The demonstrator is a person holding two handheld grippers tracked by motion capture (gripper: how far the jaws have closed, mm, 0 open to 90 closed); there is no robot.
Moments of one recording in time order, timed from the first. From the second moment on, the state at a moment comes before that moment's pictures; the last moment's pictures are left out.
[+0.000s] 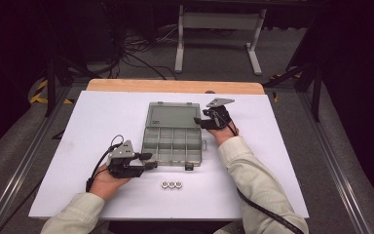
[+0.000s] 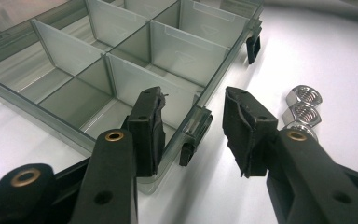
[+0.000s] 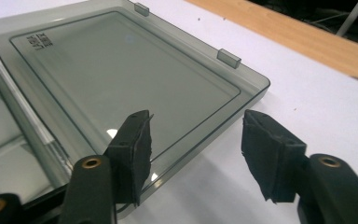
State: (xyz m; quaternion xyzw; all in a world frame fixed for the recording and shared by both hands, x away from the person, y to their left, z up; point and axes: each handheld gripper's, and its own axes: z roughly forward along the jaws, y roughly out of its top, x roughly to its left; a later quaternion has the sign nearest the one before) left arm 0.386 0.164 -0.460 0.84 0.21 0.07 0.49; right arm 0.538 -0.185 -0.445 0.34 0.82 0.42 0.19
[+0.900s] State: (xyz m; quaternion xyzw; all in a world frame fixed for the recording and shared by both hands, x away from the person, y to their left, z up) left arm 0.373 0.204 -0.438 0.82 0.25 0.12 0.51; right arm 0.448 -0.188 -0.375 0.24 0.83 0.47 0.19
